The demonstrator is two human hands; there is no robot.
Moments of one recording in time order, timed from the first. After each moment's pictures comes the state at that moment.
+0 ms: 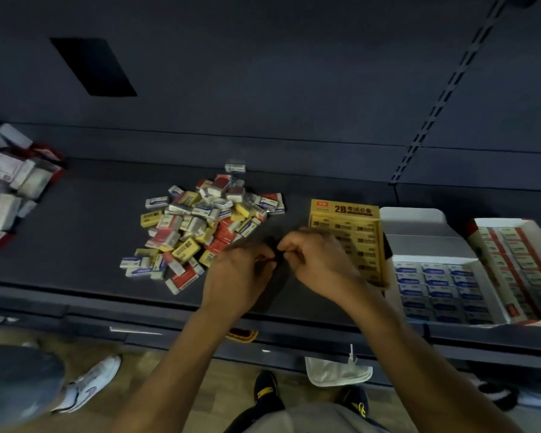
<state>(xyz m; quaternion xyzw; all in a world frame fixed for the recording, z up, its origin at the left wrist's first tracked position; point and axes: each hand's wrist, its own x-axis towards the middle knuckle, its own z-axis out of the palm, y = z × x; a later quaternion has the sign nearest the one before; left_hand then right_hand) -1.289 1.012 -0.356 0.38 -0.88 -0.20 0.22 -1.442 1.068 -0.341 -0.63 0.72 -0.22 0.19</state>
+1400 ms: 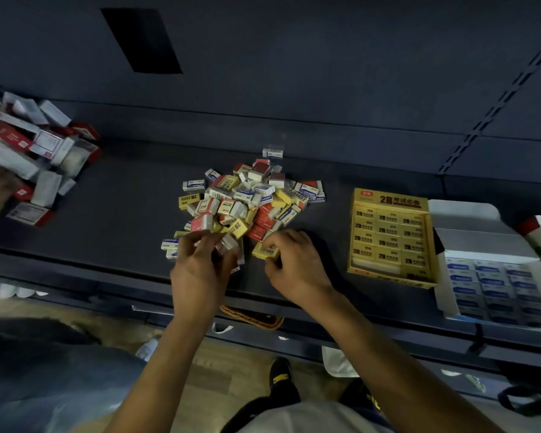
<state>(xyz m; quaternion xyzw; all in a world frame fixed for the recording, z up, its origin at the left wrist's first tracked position) -1.195 0.990 -0.376 0.56 -0.78 -0.12 0.26 -1.351 1.036 -0.382 -0.61 0.72 -0.26 0.19</state>
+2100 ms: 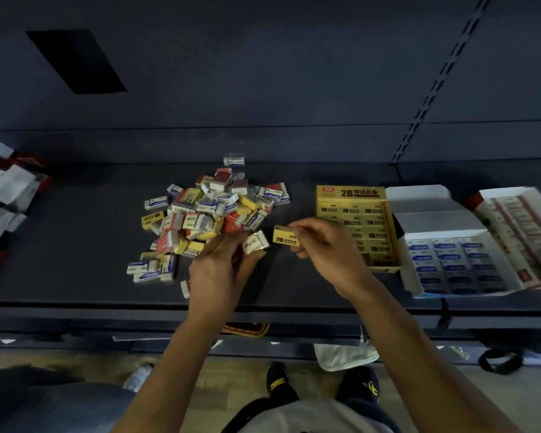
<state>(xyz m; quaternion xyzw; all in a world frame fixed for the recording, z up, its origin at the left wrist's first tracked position) -1.247 0.995 -0.363 0.37 -0.86 -0.17 0.30 -1.417 1.072 -0.348 -0.39 0.70 -0.48 0.35</state>
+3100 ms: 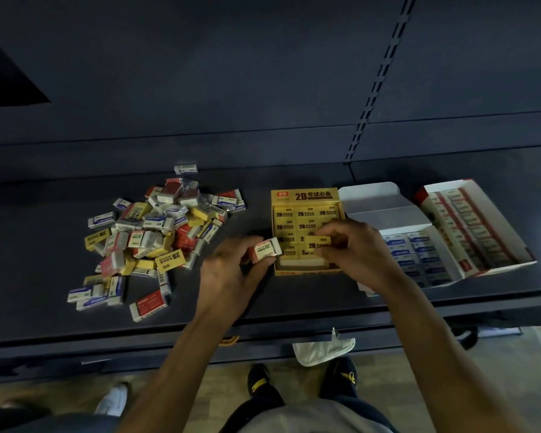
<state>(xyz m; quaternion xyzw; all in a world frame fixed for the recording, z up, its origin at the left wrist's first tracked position) -1.317 1.018 -0.369 0.31 -0.87 -0.25 0.28 -1.503 1.130 -0.338 -0.43 0.81 -0.31 0.25</state>
